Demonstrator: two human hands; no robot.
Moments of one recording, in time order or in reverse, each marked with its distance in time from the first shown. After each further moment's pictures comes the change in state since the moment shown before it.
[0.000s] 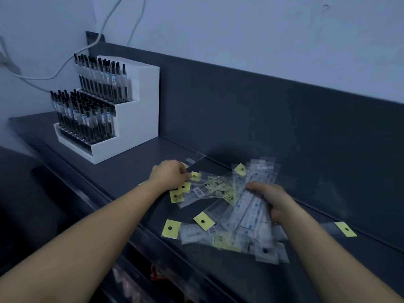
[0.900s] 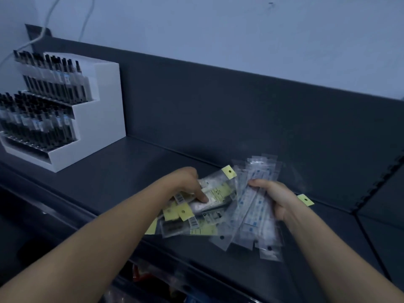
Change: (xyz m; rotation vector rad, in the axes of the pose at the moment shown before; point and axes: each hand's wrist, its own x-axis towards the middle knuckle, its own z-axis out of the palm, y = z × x) left_hand -0.022 0.097 0.012 -0.032 -0.469 0.117; right_hand -0.036 0.013 -0.066 0.069 0.092 -0.035
